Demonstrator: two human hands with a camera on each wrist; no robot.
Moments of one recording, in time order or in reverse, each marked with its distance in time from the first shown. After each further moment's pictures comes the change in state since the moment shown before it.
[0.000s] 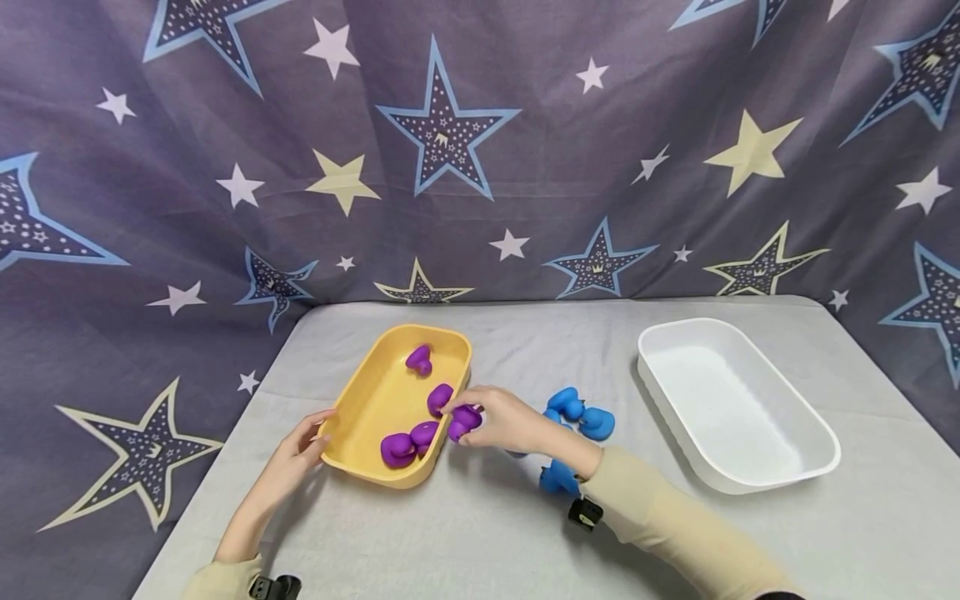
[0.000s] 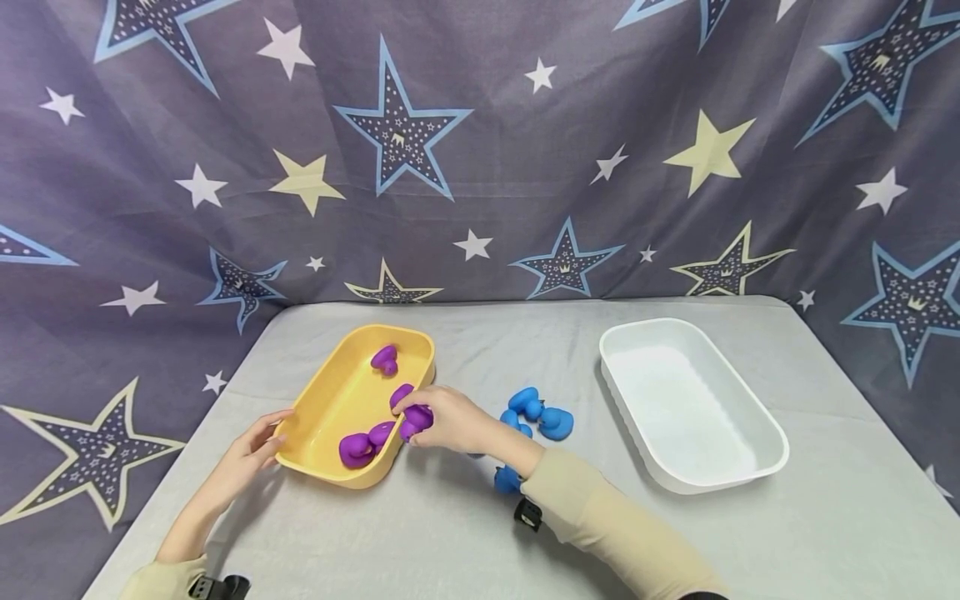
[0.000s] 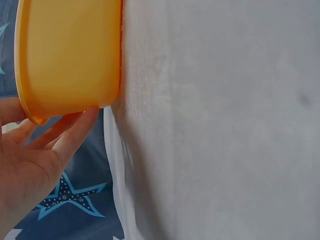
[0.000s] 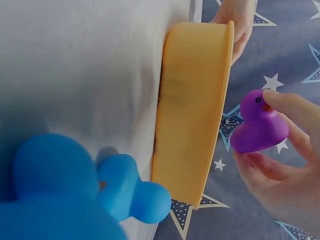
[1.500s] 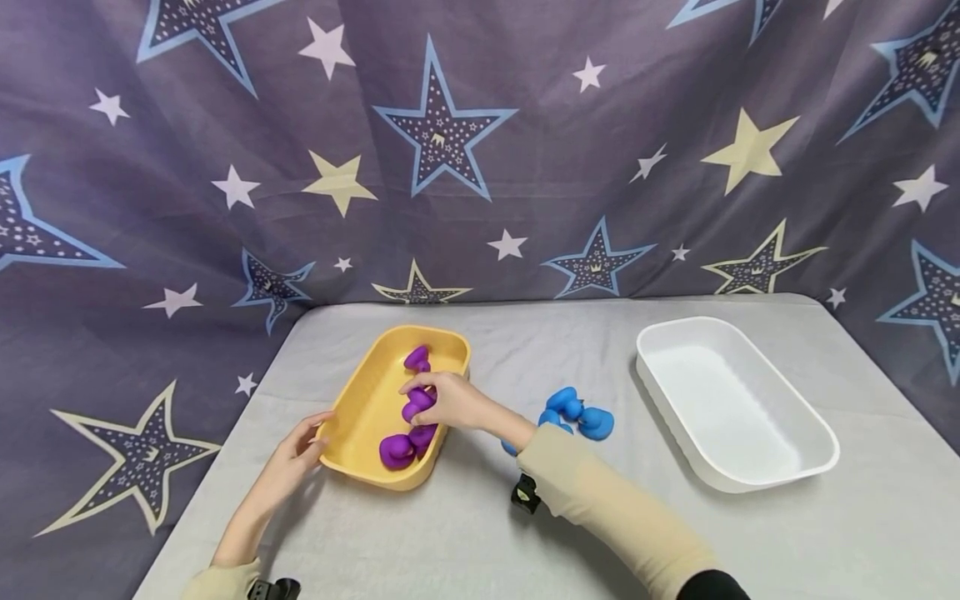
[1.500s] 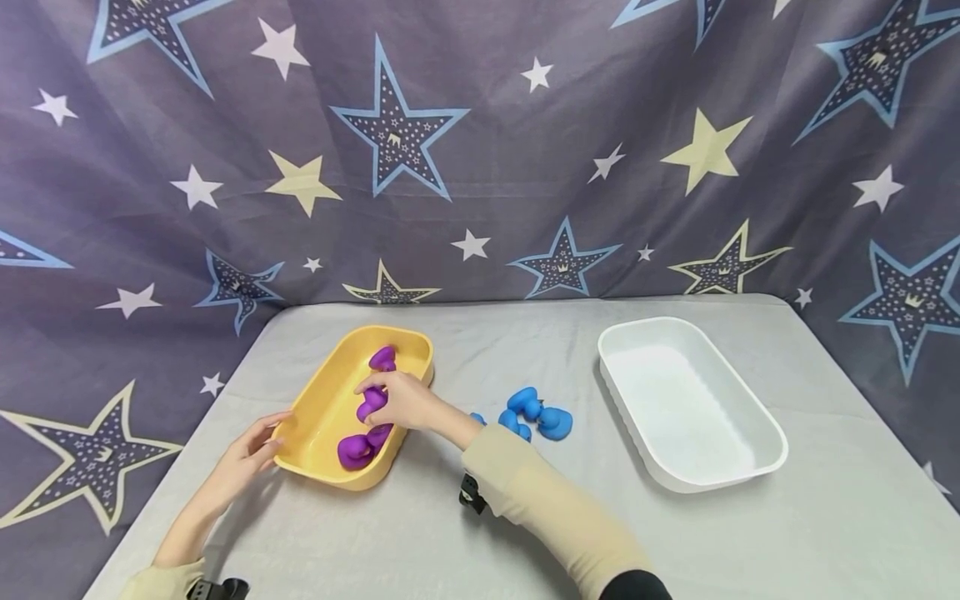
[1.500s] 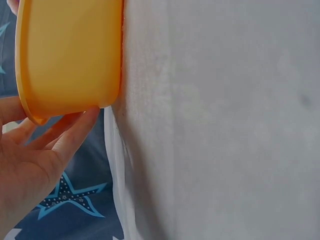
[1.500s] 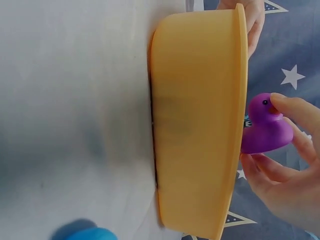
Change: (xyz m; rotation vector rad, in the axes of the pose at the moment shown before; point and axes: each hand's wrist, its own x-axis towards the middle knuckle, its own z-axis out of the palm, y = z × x) left_hand 0.000 0.000 0.000 -0.034 0.002 -0.004; right_hand 0.064 0.000 0.028 0.079 0.034 0.106
